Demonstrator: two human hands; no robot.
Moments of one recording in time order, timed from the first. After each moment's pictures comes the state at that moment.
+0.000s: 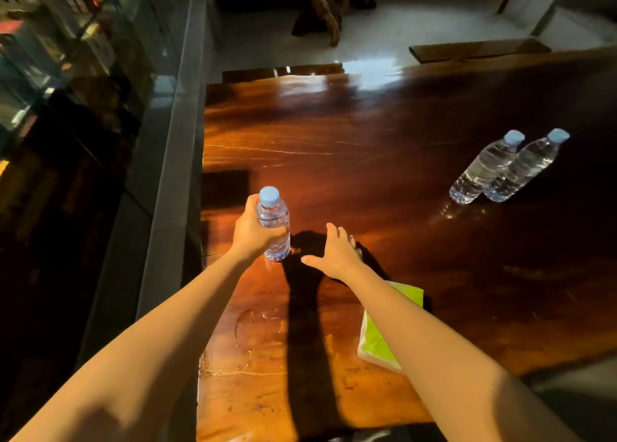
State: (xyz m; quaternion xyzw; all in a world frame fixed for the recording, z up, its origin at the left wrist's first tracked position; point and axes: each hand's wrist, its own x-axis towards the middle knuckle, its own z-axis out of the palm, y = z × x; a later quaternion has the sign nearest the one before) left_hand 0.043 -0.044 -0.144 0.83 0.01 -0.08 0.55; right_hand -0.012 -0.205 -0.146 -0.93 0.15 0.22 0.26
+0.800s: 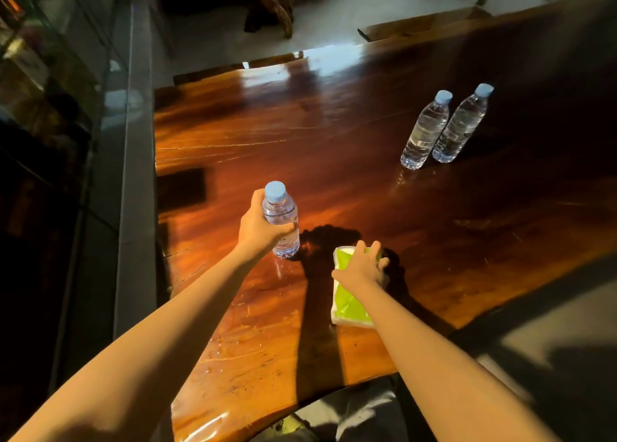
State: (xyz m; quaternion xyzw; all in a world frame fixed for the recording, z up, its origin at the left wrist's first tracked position) left_hand -0.014 -0.125 -0.127 0.82 -0.08 -0.12 0.55; right_hand -0.111 -0.284 -0.184 -0.88 0.38 0.18 0.22
